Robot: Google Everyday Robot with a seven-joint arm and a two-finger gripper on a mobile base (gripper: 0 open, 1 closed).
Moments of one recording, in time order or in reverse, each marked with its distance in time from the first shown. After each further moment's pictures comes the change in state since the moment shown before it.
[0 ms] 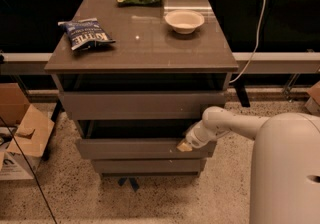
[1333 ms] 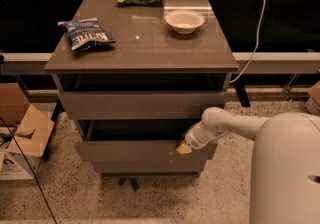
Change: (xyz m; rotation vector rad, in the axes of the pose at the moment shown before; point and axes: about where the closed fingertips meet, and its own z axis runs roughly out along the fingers) arm -0.003 0.002 -0.003 -0.004 0.001 0.000
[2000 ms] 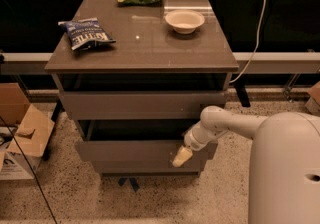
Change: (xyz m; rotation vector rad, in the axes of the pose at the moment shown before) arm 0.004 0.009 0.000 -0.053 0.024 -0.047
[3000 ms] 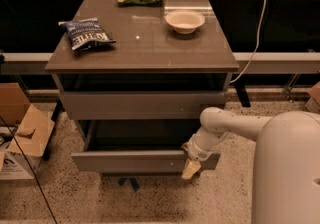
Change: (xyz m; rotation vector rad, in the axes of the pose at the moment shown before) arm 0.033 0.073 -0.016 -0.257 0.123 -0.258
